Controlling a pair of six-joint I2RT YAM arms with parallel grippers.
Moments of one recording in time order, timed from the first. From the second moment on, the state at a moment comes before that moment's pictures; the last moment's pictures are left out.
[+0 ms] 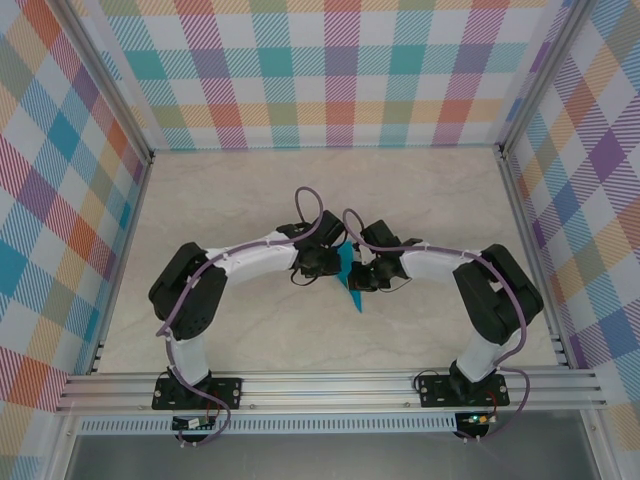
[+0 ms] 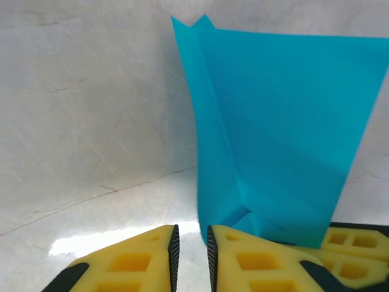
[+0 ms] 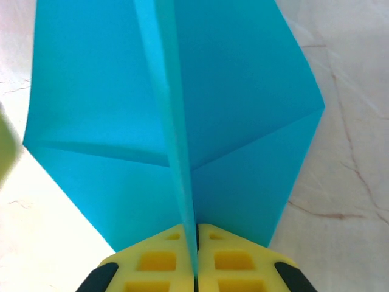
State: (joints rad) left arm -0.78 1.83 1.27 -0.57 -0.02 -0.83; right arm 0.60 1.70 0.89 -0.38 -0.36 0.49
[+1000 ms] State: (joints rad) left arm -0.62 1.42 0.87 -0.44 -0.15 -0.94; right arm 0.75 1.94 1.29 -0.80 0.02 0.67
